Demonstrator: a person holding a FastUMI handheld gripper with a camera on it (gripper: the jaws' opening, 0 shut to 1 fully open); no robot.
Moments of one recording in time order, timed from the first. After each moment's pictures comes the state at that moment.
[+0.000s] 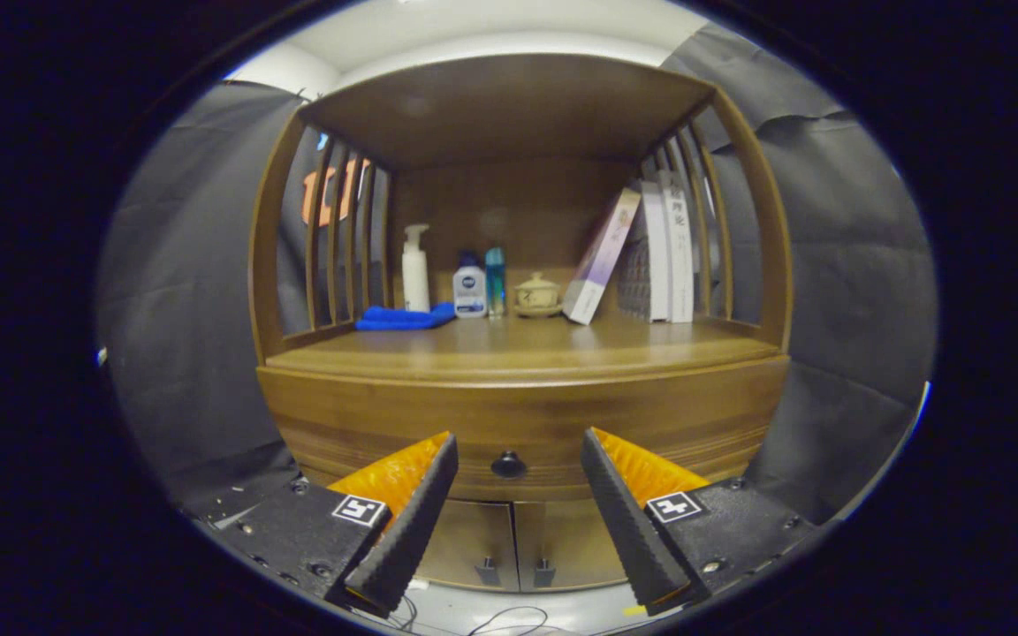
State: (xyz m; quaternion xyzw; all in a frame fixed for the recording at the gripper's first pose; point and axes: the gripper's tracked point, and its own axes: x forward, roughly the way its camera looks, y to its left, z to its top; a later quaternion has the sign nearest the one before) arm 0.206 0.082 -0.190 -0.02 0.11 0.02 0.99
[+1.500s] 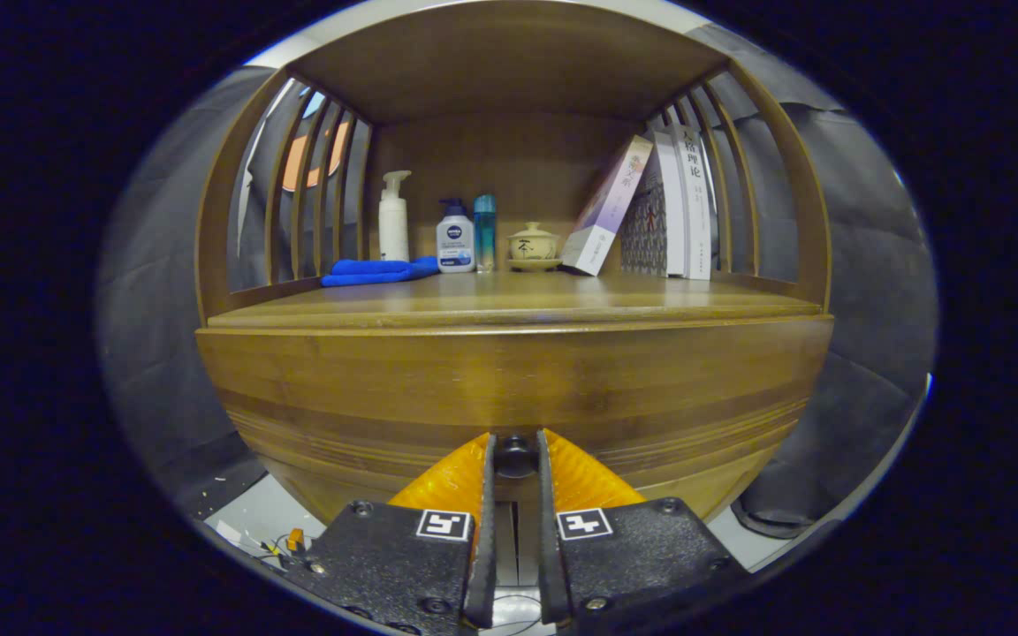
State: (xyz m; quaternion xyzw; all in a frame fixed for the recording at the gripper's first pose) arm 0.237 0.080 -0.228 -0.02 0.15 -0.02 0.99
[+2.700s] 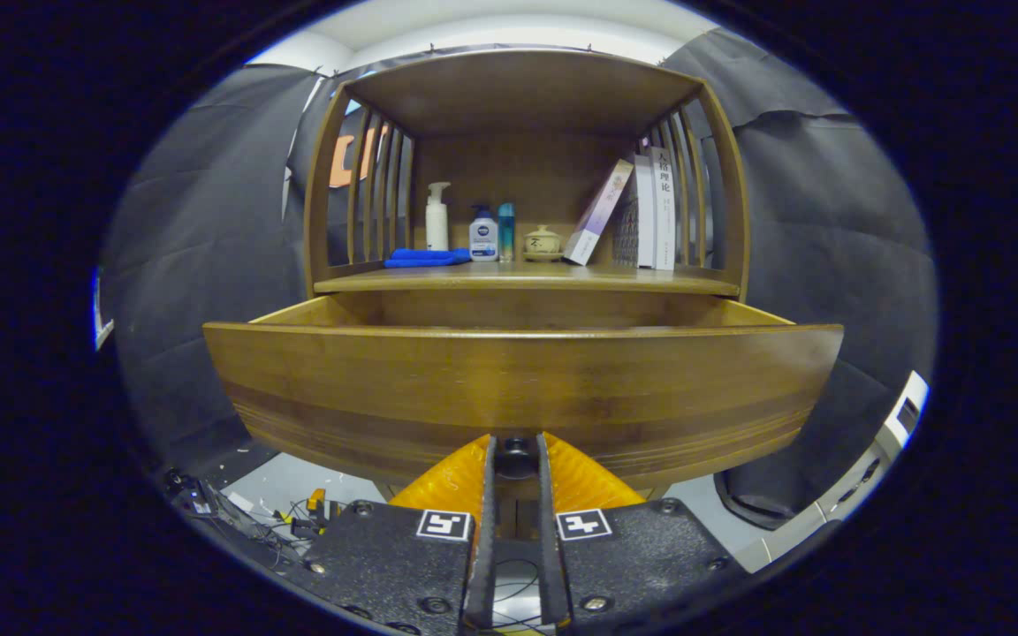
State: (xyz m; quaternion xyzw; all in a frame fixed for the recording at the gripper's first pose) arm 0.072 0.076 -0.224 -0.03 0.17 0.01 0.99
